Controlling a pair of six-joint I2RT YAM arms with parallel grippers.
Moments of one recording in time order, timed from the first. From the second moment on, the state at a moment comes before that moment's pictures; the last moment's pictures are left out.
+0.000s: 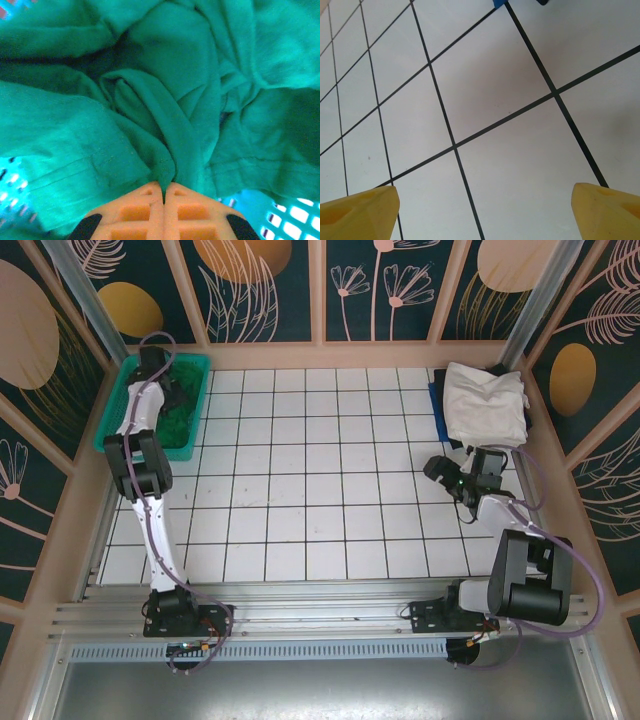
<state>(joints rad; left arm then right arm) 0.18 2.45 2.26 -0.78 -0.11 -0.29 -0.15 1.30 0.58 -0.07 -0.32 0.47</state>
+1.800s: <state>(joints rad) -0.19 1.86 1.40 -0.30 0.10 -0.60 0.24 1.05 0.53 -0.13 -0.32 0.55</state>
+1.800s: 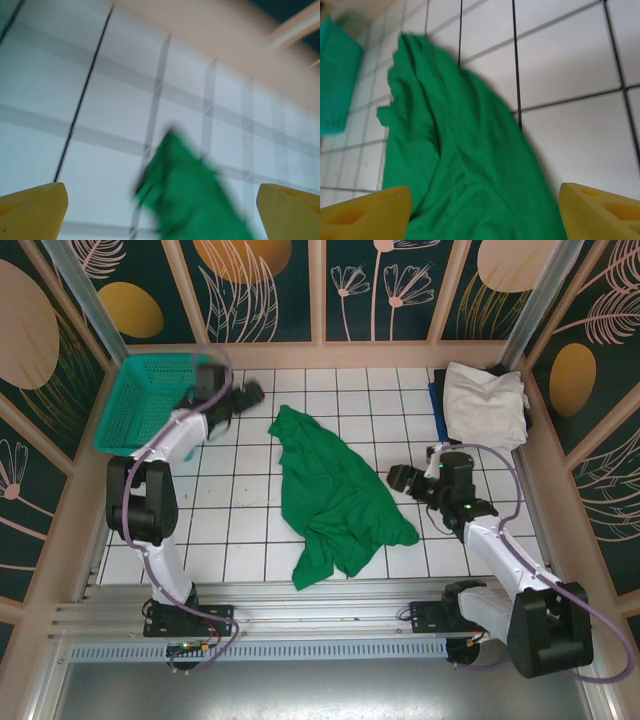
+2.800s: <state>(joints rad) -0.78 1.53 0.72 -0.09 0.17 -0.73 0.75 1.44 0.75 -0.42 0.20 0.54</state>
